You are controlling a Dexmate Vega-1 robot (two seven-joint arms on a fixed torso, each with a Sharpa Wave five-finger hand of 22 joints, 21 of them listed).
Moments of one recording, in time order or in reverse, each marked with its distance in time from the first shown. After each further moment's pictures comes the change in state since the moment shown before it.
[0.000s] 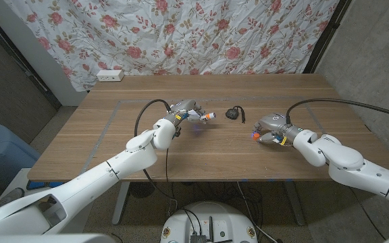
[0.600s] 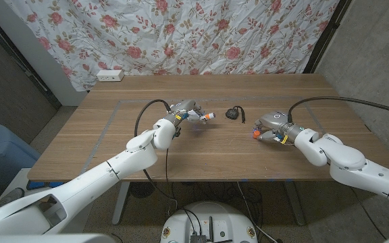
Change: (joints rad) left arm 0.001 -0.002 0.001 0.000 0.001 0.013 -0.001; left_hand 0.000 0.000 -0.003 -0.003 0.000 0.000 0.000 -0.006 0.000 0.000 0.000 0.000 -0.001 0.000 0.000 0.000 0.000 0.000 0.000 0.000 0.000; right arm -0.013 -0.009 0.024 -0.020 0.016 -0.013 -0.019; right_hand 0.004 0.004 -0.004 0.004 0.000 0.016 0.005 0.005 0.000 0.018 -0.004 -0.008 0.000 0.007 0.000 0.007 0.000 0.001 -0.002 0.000 0.000
